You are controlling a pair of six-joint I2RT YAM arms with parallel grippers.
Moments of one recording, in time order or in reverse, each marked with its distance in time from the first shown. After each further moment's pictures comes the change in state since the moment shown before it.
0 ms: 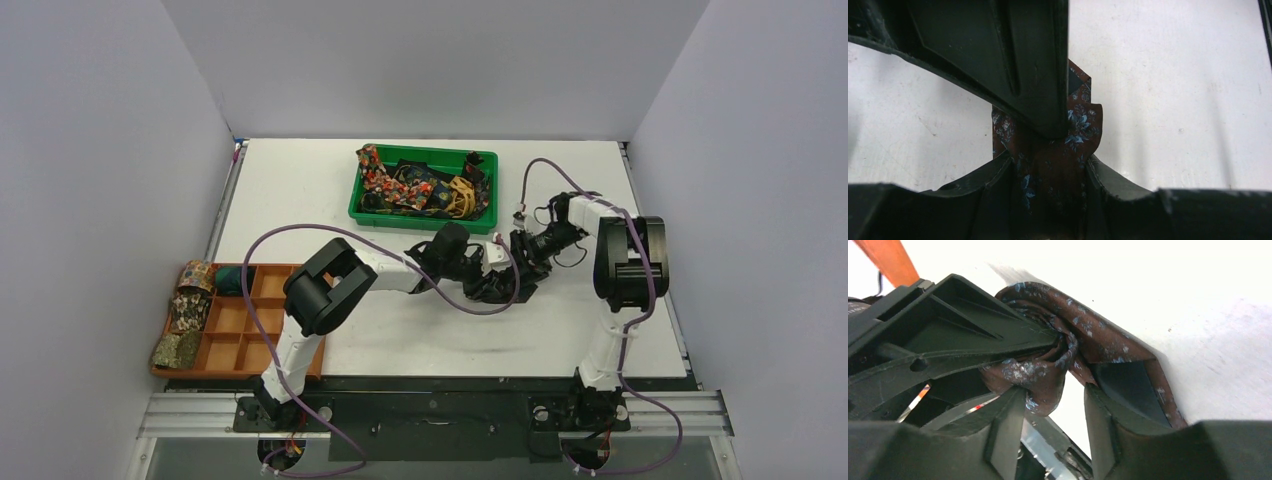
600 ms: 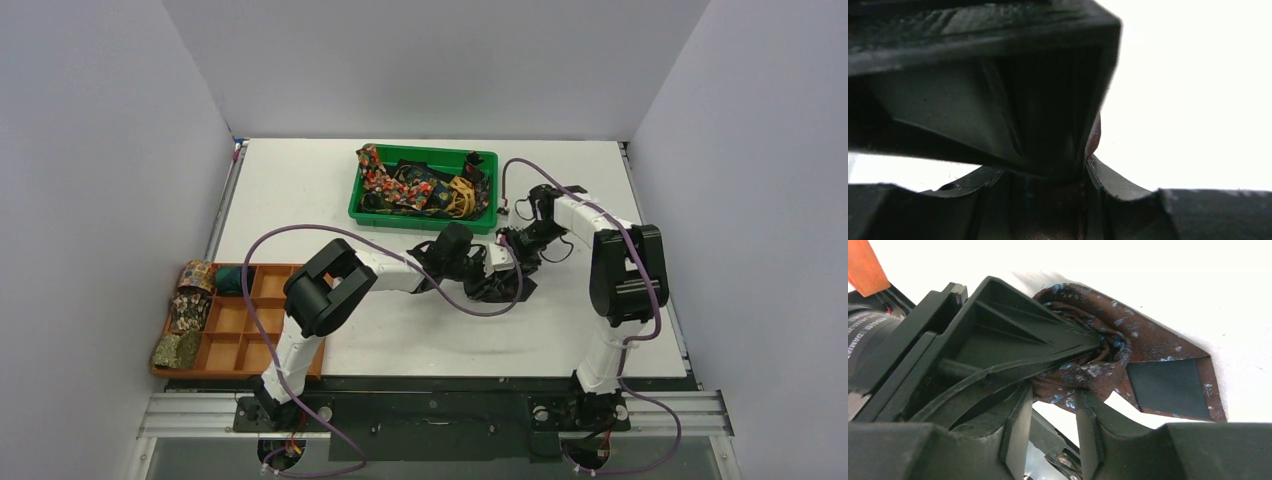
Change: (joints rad) left arm -0.013 -0.003 0.024 -0.060 -0.052 0.041; right arm 0.129 -0.137 -0.009 0.045 0.128 0.082
